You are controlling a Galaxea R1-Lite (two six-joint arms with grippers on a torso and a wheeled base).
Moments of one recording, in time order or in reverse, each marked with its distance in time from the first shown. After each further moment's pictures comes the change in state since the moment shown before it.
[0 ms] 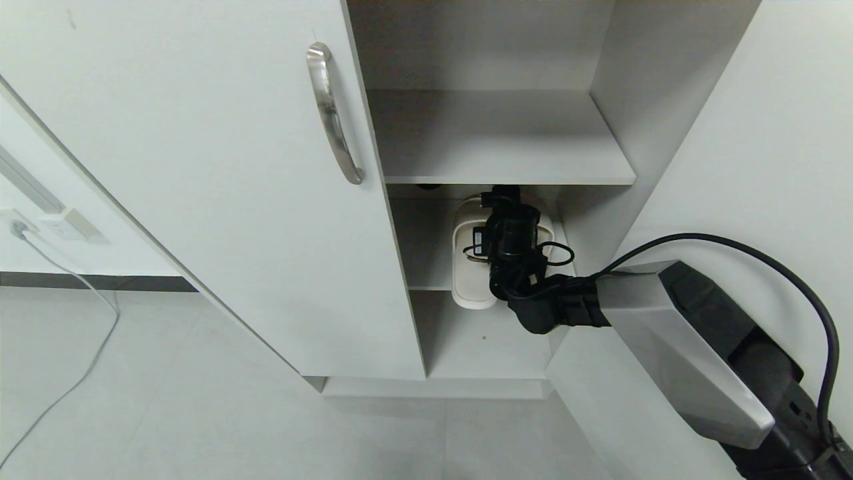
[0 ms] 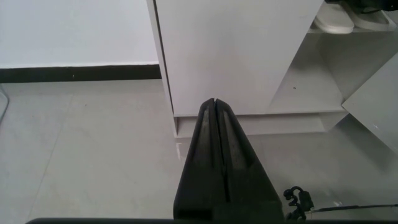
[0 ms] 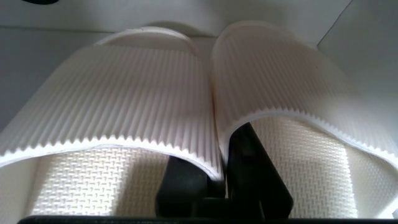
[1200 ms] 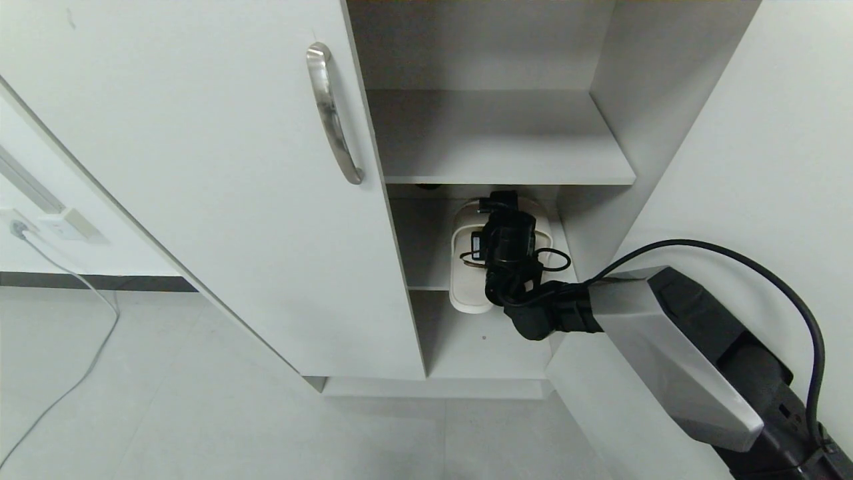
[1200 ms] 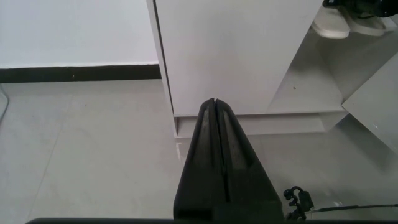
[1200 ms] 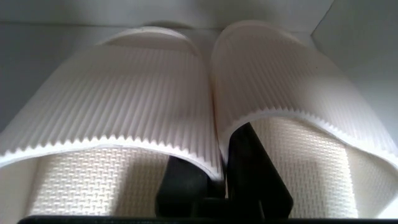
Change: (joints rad) left arm 0.000 0.000 0.000 0.000 0.000 0.000; right arm 0.006 0.023 0.000 -0.031 -0.027 0.000
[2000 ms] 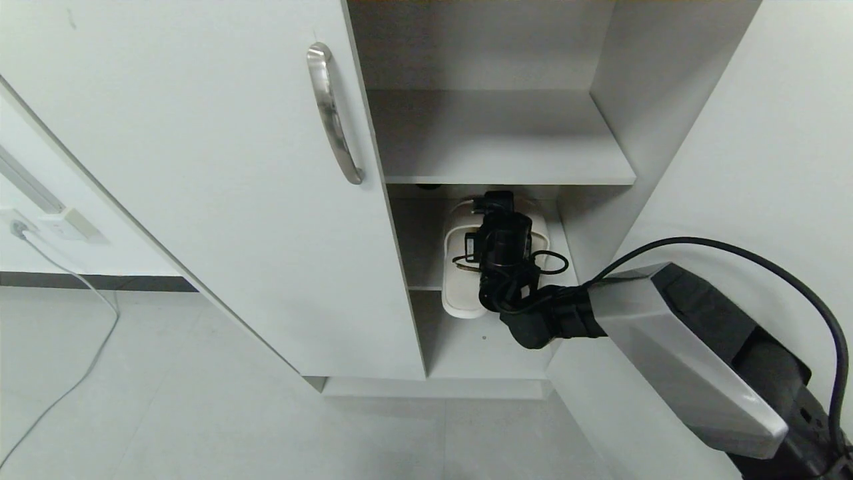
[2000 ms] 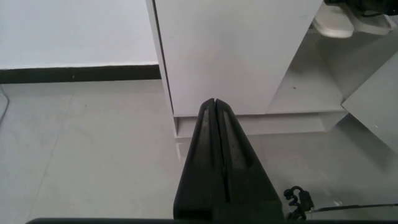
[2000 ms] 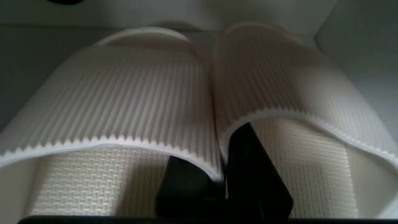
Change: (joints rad) left arm 0.000 0.000 0.000 0.000 -0.001 0.001; right arm 0.035 -0.052 0.091 -0.054 -0.033 0.002
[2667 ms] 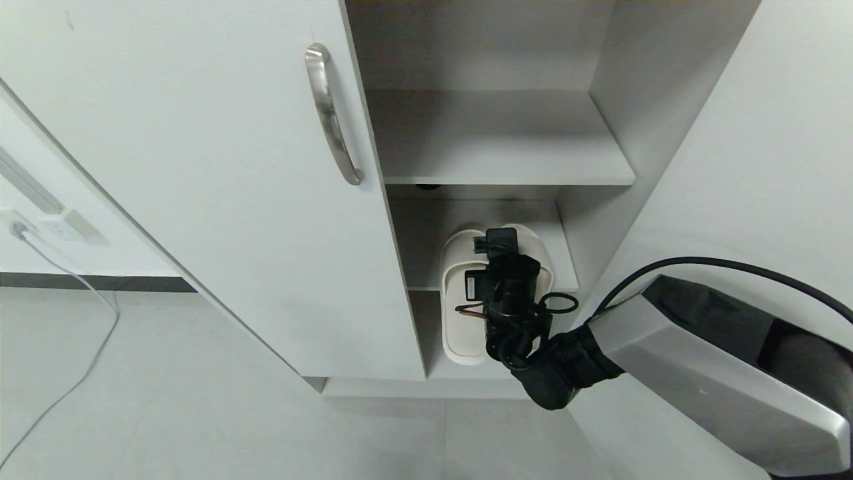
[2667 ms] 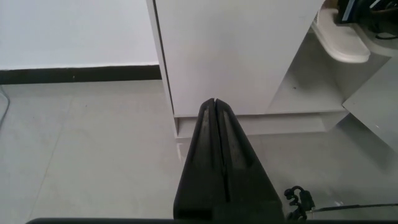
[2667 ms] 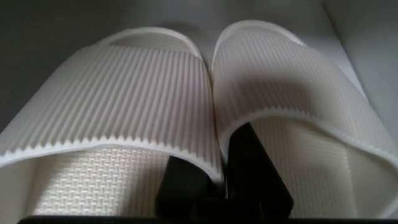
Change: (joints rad) left arm 0.000 0.000 0.000 0.000 0.000 0.005; right arm 0.074 -0.113 0.458 -0.312 -0.005 0.000
